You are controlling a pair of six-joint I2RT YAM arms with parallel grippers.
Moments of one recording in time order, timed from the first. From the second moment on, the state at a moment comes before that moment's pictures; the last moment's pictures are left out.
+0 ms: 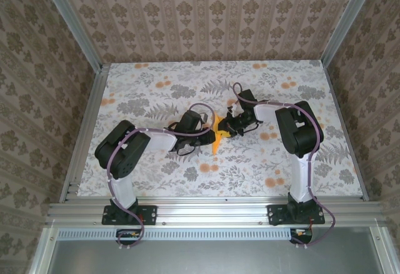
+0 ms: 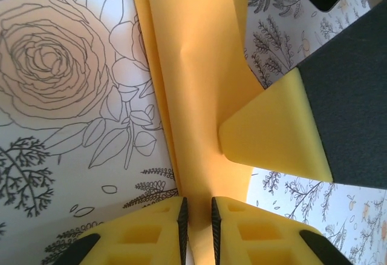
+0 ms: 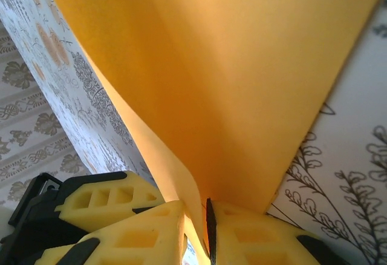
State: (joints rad) left arm -0.74 1.84 0.85 0.22 0.32 -0.74; right arm 0.31 2.08 1.24 -0.41 -0.79 0.65
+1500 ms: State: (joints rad) left arm -0.77 1.88 1.04 -0.13 0.21 -0.75; right arm 0.29 1.91 1.10 -0.25 -0.63 0.70
